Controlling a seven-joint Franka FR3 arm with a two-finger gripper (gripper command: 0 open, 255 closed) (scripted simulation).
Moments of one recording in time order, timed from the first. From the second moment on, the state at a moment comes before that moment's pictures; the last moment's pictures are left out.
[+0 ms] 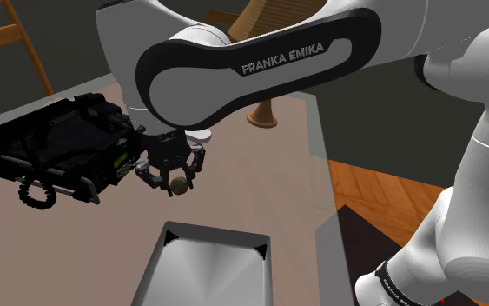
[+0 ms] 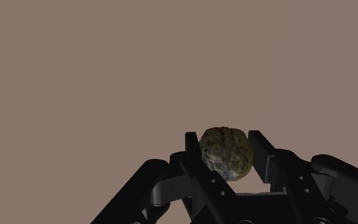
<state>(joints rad) 0.24 0.30 0.54 -1.71 -0.21 1.80 1.02</state>
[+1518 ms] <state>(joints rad) 0.26 0.27 0.55 -1.47 -0.19 1.54 1.00</state>
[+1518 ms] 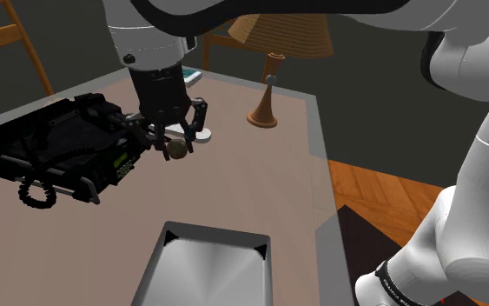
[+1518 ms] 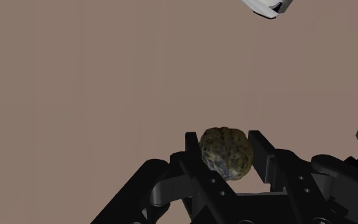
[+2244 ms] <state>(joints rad) 0.29 0.09 0.61 -1.66 -0.08 1.56 1.09</state>
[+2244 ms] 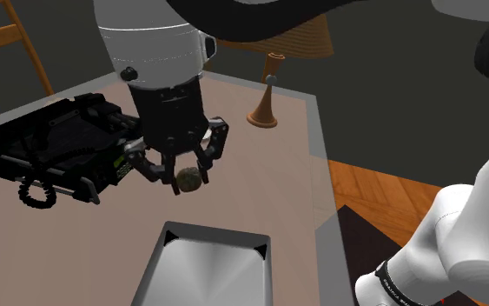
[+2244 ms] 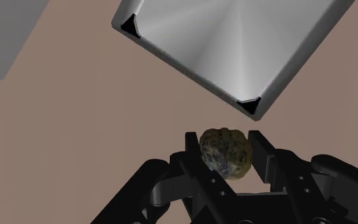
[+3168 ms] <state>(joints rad) 0.38 -0.05 0.70 -1.84 0.03 1.63 1.26</state>
